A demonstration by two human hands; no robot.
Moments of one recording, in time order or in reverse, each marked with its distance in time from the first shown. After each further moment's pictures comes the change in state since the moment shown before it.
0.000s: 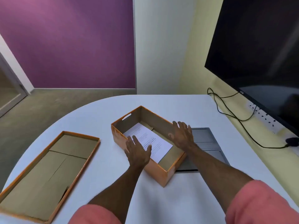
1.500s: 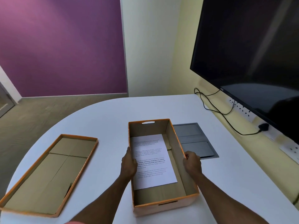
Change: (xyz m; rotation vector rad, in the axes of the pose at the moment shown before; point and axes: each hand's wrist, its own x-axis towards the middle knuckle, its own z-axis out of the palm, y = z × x) left_hand -0.079 -0.055 -0.029 -0.376 -0.122 0.142; right_hand -0.159 0.022 0.013 0.548 0.018 0.555
